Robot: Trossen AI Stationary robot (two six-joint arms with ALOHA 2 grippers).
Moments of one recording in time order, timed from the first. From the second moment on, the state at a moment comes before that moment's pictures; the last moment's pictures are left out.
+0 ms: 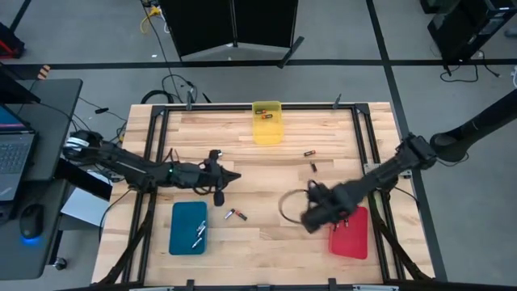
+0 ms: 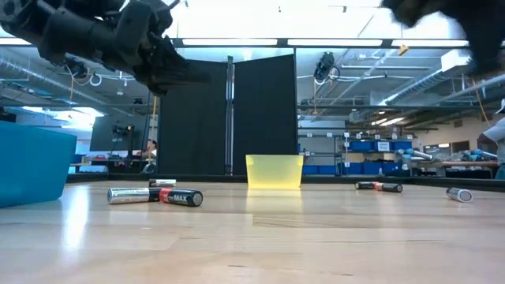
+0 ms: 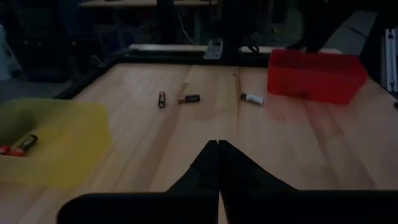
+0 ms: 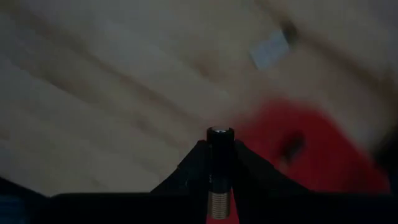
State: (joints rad) left arm -0.18 1.24 0.42 0.58 -0.35 -0.08; right arm 0.50 1.64 1.37 -1.30 -0.03 1.56
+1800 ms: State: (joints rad) left arm 0.02 1.30 0.42 0.67 -0.13 -0.03; right arm 0.55 1.62 1.37 -1.40 -0.11 1.33
